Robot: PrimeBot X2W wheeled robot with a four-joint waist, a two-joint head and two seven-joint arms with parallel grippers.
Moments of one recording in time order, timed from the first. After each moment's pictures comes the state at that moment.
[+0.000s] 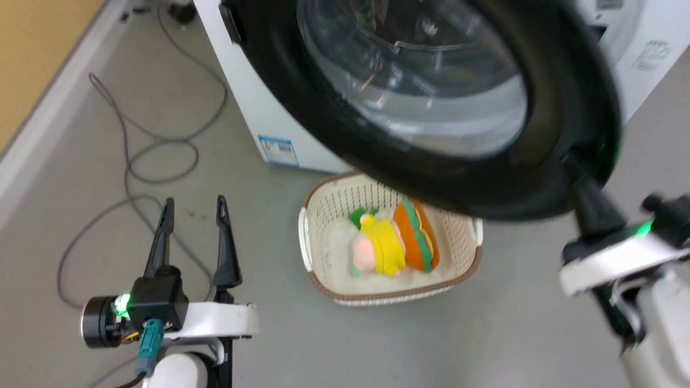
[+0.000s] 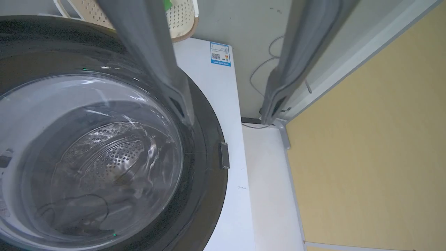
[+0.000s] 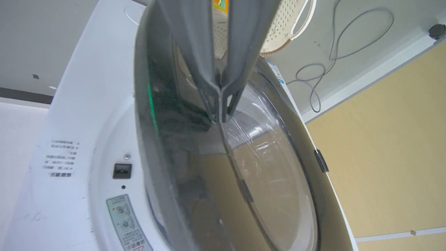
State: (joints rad) left arm -0.12 0.06 -0.09 -0.01 -0.06 0.17 -0.26; right arm -0.37 -0.27 0.14 0.31 0.39 0.13 -0.26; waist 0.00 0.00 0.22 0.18
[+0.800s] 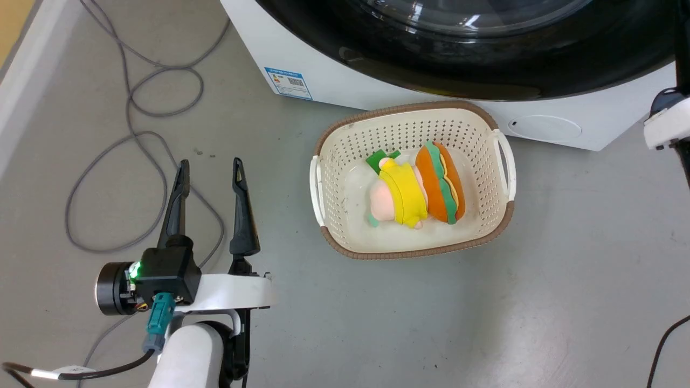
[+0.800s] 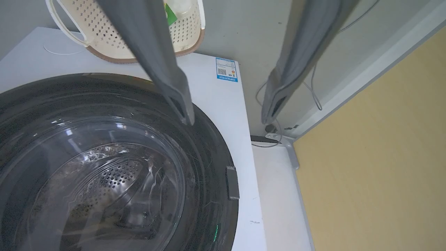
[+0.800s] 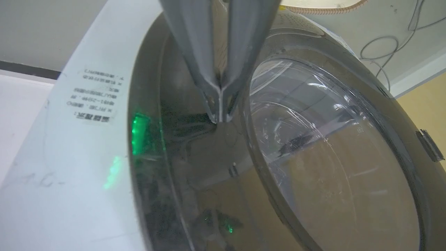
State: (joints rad) left arm -0.23 0.05 -0.15 -0.02 -0.10 0.20 -0.26; right arm -0.86 -0.36 0.03 0.63 0.27 0.13 -0.26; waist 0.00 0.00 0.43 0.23
